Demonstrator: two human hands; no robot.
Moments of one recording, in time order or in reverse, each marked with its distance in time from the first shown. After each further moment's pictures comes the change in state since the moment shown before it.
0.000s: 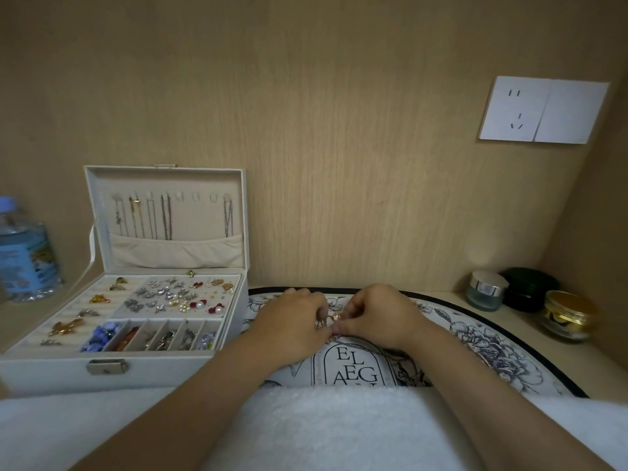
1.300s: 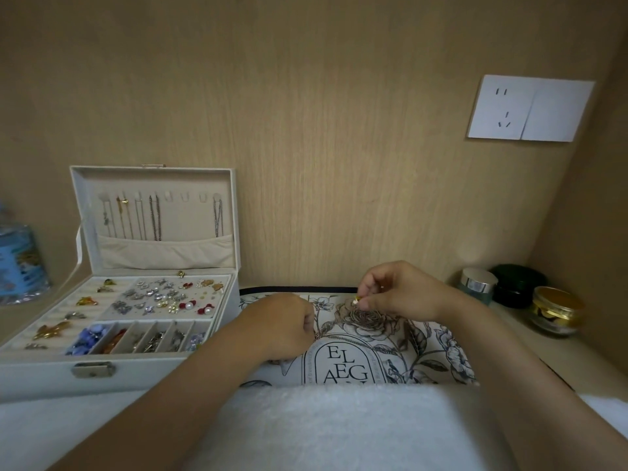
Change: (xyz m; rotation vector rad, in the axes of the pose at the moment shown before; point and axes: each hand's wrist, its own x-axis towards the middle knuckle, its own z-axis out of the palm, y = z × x) left_hand 0.003 0.000 -0.014 0.011 -0.206 -0.050; right_hand -0.004 0.025 -0.056 0.357 -0.157 -0.128
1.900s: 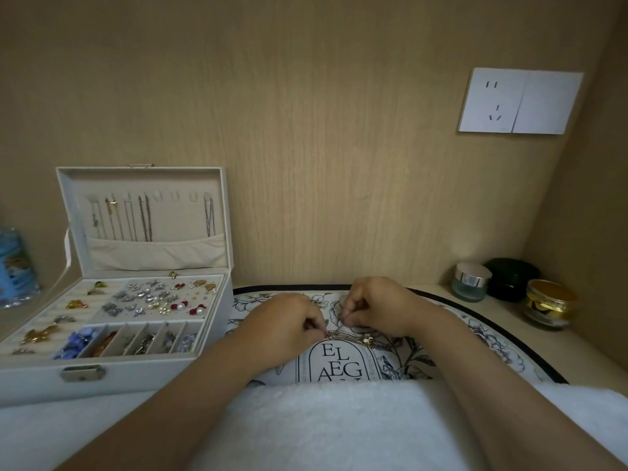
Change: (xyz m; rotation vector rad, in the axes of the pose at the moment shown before) left_hand -0.001 0.006 0.011 -0.122 0.102 0.189; right_hand 0.012 0.016 0.031 -0.315 -0.027 -0.023
